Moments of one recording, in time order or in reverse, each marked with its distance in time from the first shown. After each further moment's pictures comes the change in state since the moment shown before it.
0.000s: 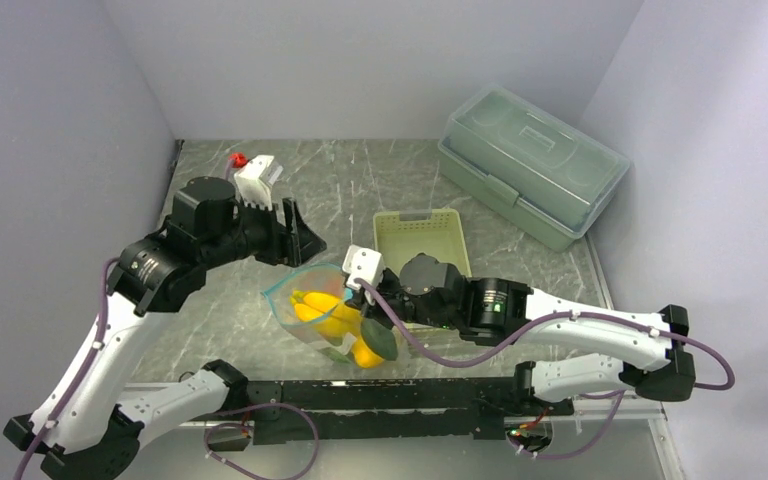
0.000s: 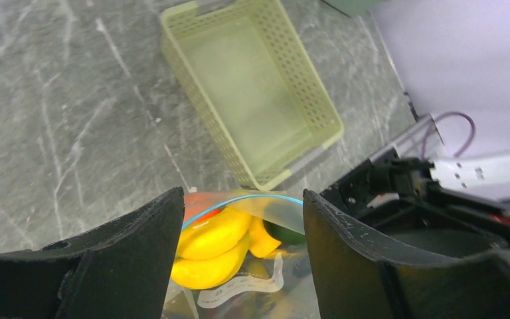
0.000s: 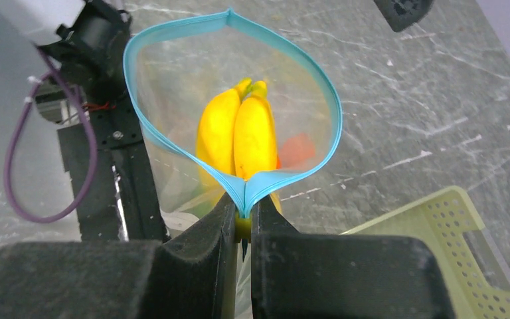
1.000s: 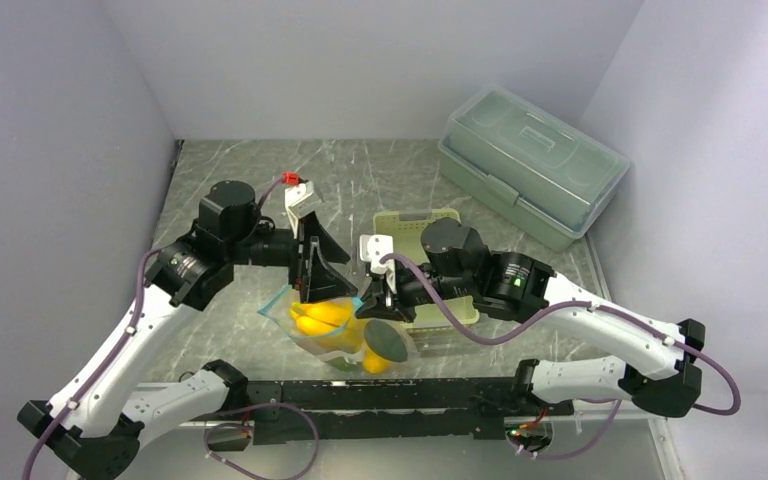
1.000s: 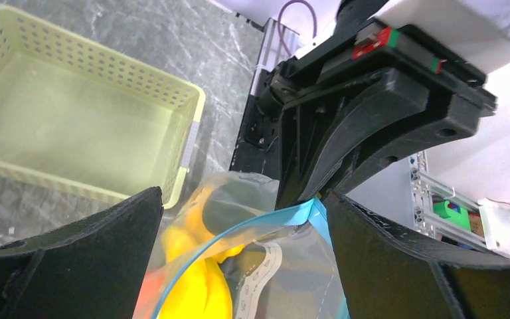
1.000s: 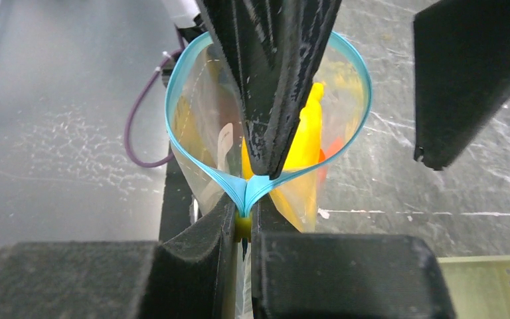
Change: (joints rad) left arm 0.000 -0.012 -0.225 0.343 0.702 0.255; right arm -0.196 -0.030 0.089 -0.150 -0.574 -0.066
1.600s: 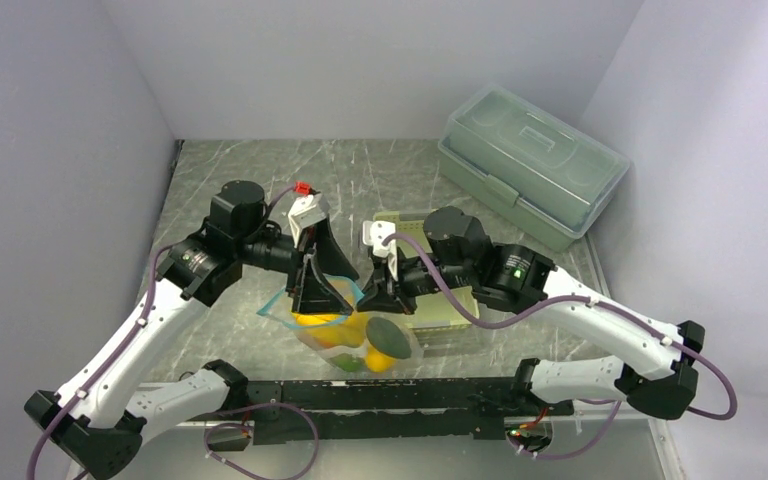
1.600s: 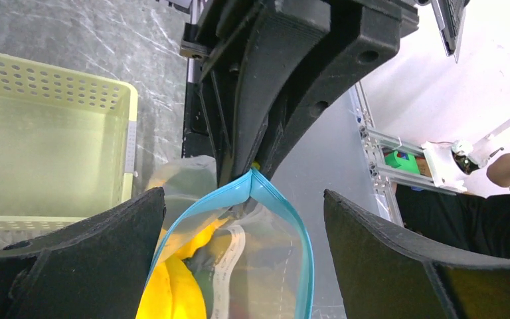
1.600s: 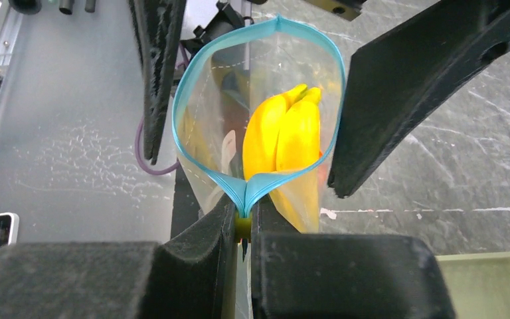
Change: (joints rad) left arm 0.000 0.030 -0.037 0.051 0.262 0.050; right arm -0.060 0.012 0.019 -0.013 -0.080 0.046
